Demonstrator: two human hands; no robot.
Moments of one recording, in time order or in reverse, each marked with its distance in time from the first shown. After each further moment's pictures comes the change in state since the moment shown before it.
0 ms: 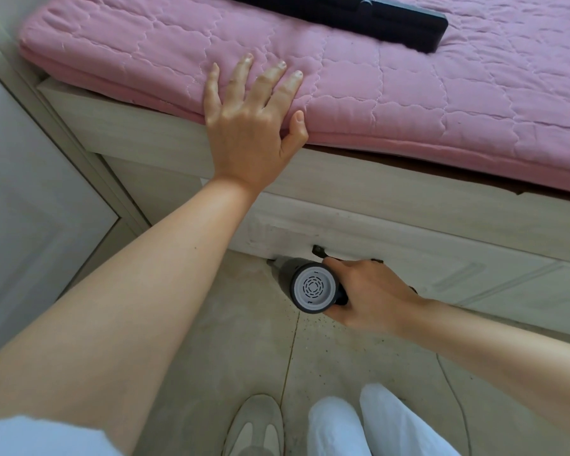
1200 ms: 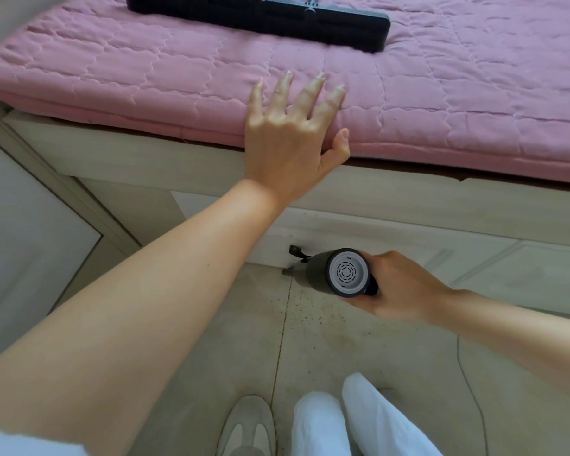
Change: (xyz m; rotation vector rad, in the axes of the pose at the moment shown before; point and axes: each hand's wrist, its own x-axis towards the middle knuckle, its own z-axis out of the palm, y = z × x) left_hand 0.023 0.091 -0.005 -0.091 -0.090 0.155; right_hand -0.047 0.057 -0.021 0.161 -0.008 0.154
